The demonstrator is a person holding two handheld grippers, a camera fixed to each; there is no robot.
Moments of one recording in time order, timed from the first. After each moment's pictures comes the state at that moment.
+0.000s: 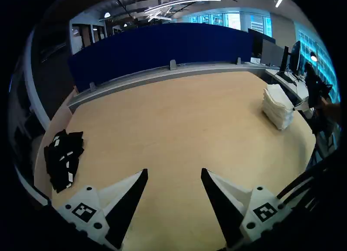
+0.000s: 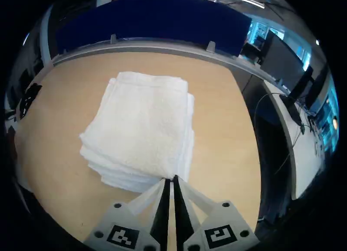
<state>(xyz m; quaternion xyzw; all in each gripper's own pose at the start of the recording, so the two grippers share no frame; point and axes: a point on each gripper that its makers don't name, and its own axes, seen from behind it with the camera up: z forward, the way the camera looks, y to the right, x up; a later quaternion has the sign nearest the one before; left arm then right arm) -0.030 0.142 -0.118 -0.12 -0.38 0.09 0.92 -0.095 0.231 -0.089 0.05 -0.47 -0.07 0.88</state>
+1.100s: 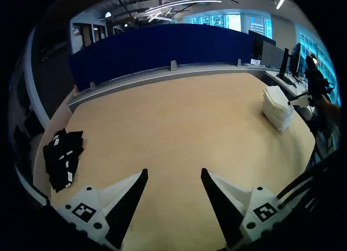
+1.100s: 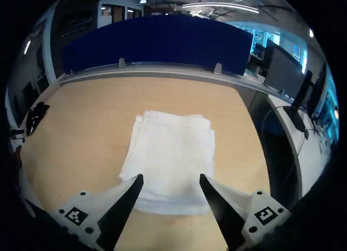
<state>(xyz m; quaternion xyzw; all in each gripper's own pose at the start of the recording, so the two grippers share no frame) -0.028 0.137 -0.120 -0.12 -0.37 0.08 0.92 -0.056 0.170 -0.053 0.07 -0.41 -0.04 0.91</state>
